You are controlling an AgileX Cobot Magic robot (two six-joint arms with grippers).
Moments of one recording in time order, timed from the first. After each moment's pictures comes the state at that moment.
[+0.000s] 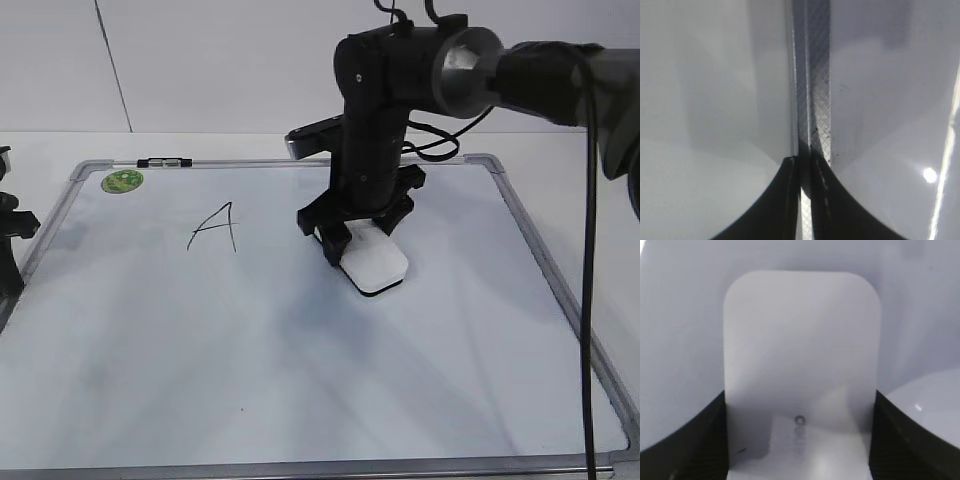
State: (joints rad) left arm 0.09 2.01 -1.31 -0.23 0.96 0.24; right arm 0.52 2.34 -2.00 -0.03 1.19 0.00
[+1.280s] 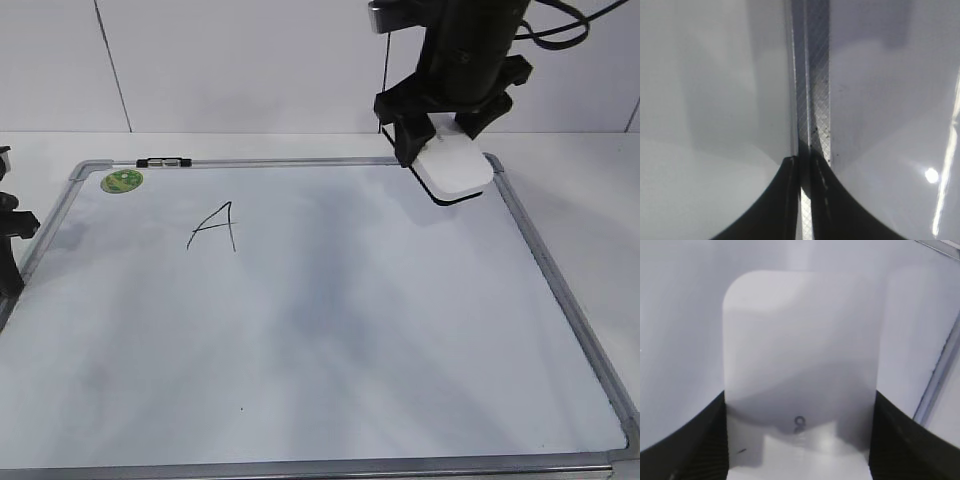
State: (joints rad) left arm 0.10 2.01 -1.31 -0.23 0.96 0.24; right arm 0.41 2.05 -1.94 -0.09 1.23 0.02
